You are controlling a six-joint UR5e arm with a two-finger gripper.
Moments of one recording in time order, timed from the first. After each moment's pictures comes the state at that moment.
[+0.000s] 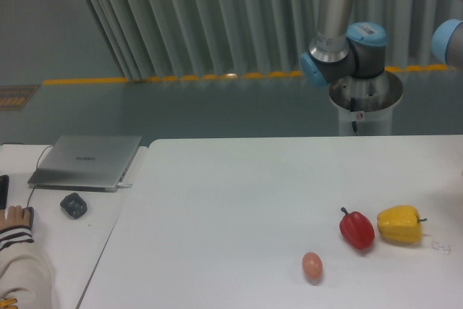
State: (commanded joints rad) arm 2.68 -1.85 -1.52 -1.25 1.56 1.84
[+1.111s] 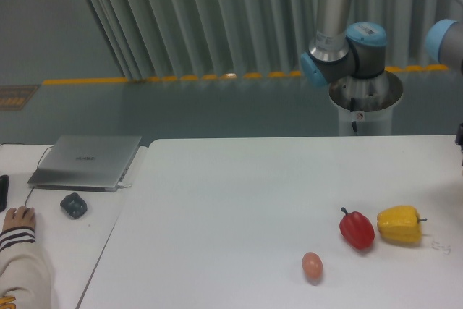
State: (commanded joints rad) arm 2.63 -1.79 -1.62 -1.23 1.58 1.55
